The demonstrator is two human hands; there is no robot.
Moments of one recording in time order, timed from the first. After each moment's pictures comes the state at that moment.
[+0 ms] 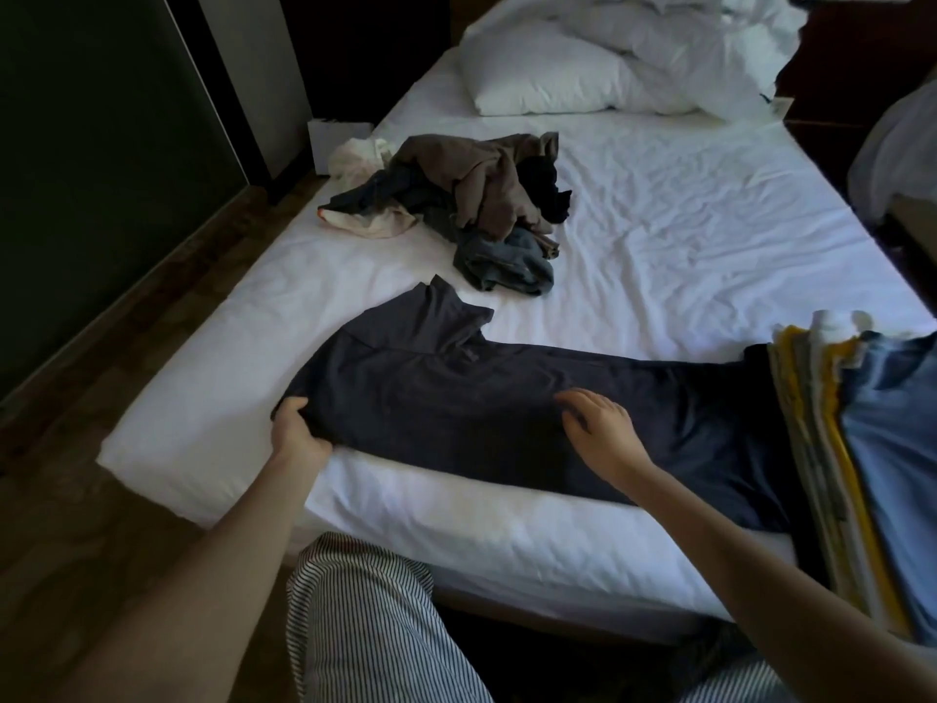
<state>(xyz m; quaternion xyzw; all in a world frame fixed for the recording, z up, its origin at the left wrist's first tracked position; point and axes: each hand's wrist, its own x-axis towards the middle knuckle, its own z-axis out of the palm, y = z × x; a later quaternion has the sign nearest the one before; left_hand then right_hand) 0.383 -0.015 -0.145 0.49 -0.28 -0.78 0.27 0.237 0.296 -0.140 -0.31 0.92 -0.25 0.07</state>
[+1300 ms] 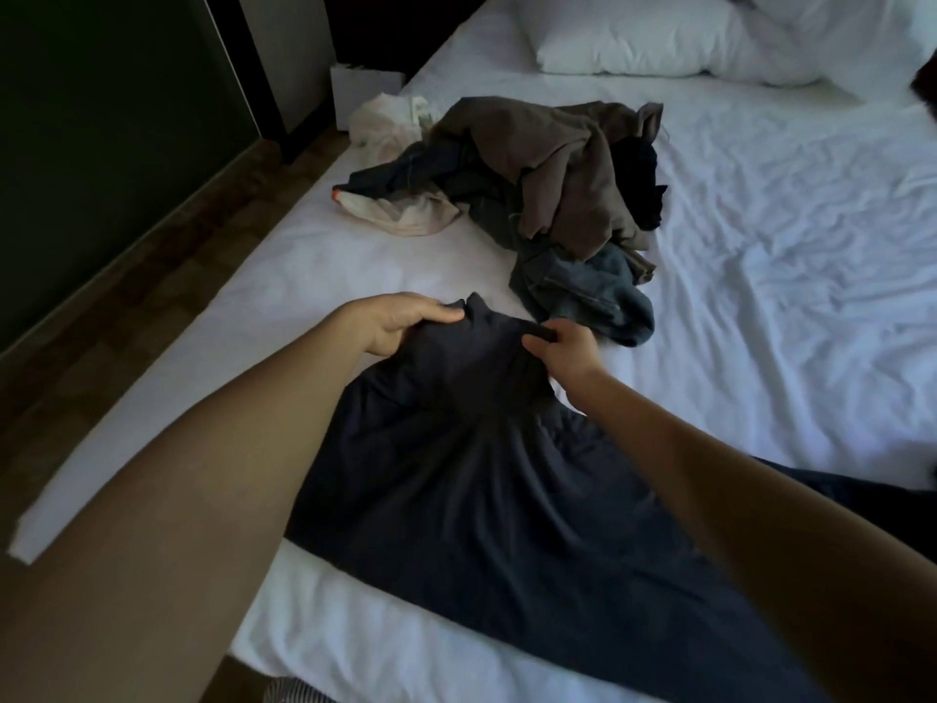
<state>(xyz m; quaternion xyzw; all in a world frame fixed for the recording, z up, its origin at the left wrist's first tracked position) 0.166 -0.121 -0.122 0.27 -0.65 -0.68 -0.21 0.093 0.077 -0.157 -0.07 0.80 -0.55 0.20</state>
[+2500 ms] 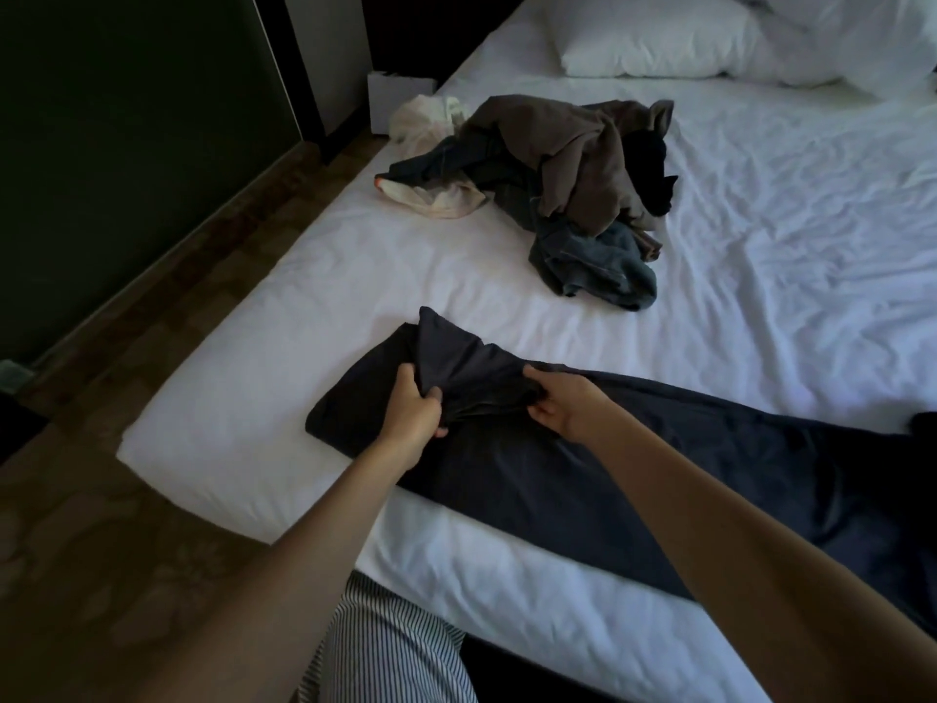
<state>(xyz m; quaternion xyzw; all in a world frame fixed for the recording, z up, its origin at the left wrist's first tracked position) 0.311 -0.004 -0.153 0.43 -0.66 -0.61 0.11 0.194 0.118 -0.136 0.12 0.64 -0.61 0.45</state>
